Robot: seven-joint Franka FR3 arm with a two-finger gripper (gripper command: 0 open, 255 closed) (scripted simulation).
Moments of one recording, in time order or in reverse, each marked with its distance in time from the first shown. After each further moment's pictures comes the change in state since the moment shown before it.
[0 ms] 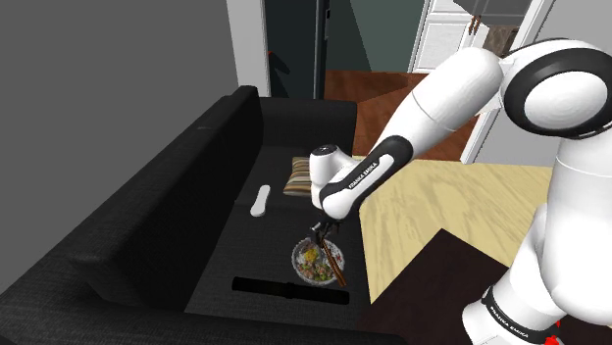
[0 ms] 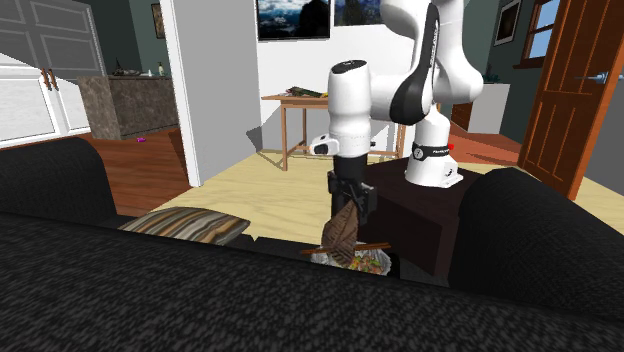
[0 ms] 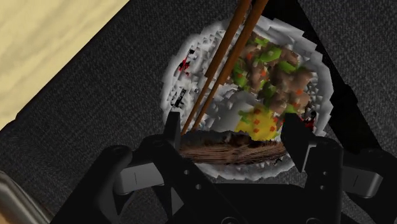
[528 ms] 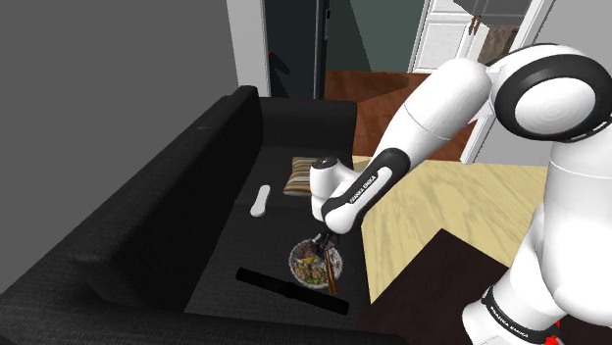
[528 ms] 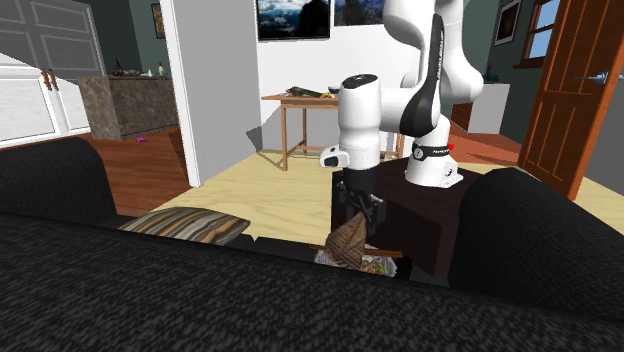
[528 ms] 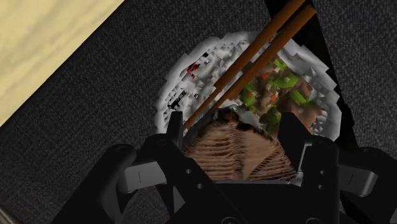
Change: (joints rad) arm 0.023 0.040 0.012 -0.037 0.000 0.076 0.035
